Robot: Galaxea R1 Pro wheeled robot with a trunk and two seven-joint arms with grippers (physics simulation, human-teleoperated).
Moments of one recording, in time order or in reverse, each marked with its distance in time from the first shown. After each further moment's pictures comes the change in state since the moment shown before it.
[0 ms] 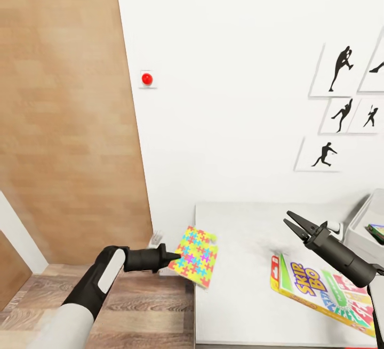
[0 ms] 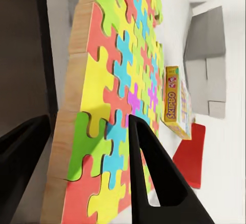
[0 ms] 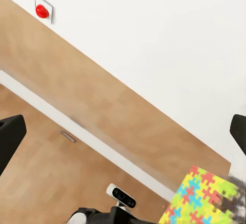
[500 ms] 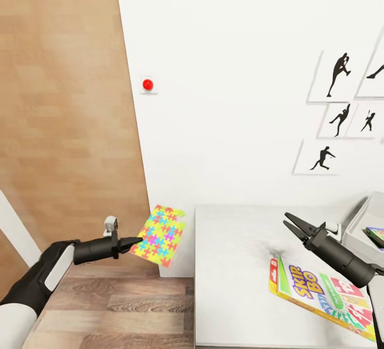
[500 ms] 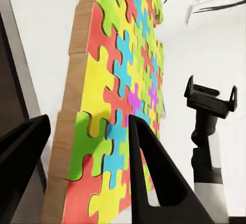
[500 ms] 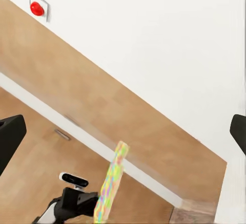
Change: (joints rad) left arm 0.000 0.303 0.003 -0.046 -0.002 0.009 -0.519; right arm 0.000 0.001 0.001 0.000 0.040 -0.002 0.000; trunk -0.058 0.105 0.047
